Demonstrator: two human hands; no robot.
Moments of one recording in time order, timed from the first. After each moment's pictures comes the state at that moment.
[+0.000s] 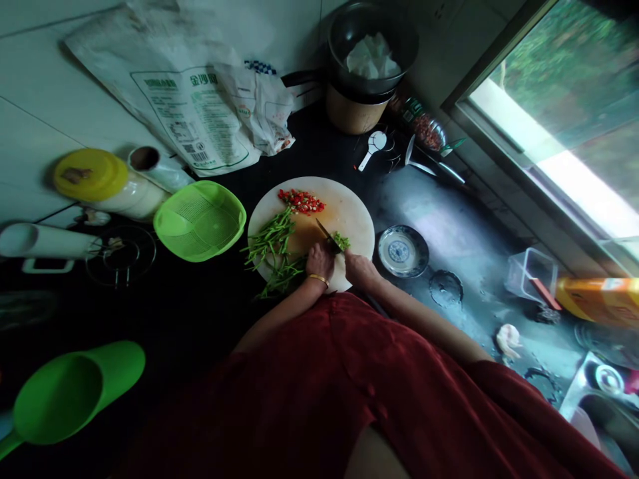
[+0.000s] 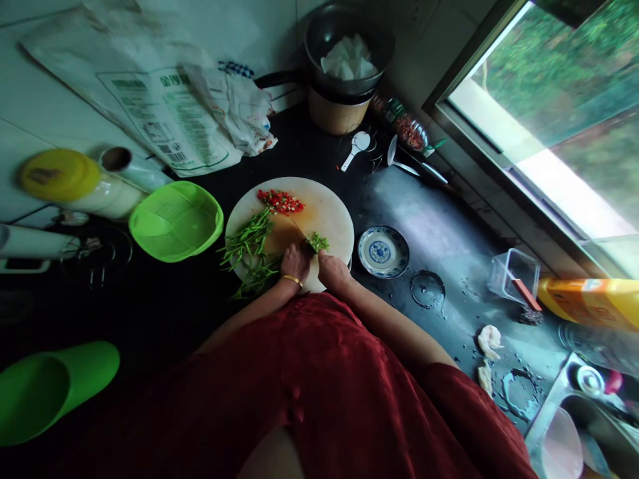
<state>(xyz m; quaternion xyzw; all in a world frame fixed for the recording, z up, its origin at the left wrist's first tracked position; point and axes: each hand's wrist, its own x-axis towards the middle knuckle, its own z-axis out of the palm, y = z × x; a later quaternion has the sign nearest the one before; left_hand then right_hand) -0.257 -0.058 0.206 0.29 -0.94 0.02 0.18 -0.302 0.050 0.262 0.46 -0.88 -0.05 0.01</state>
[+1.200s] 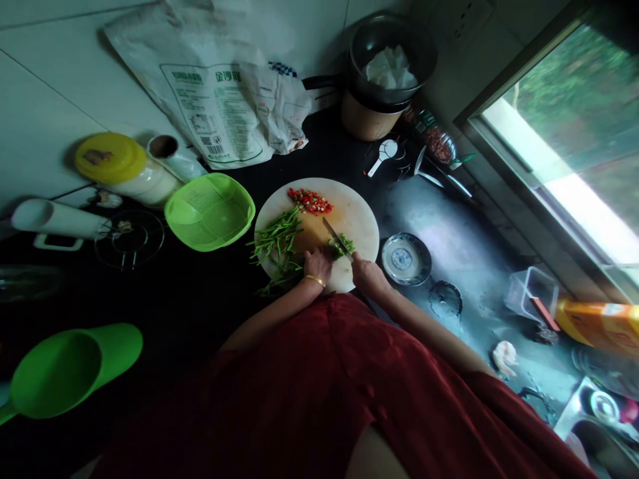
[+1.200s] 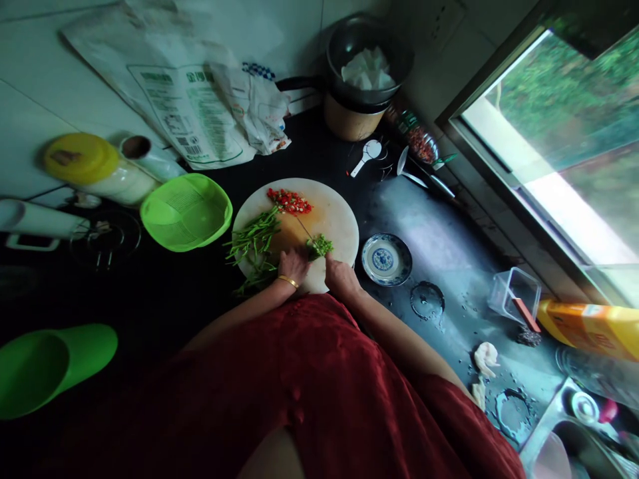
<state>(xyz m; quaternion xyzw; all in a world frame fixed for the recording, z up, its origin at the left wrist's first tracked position) -0.231 -0.054 0.217 0.29 -0.94 0.00 0.16 -0.306 0.062 0.263 0.48 -0.87 -0.05 0.04</state>
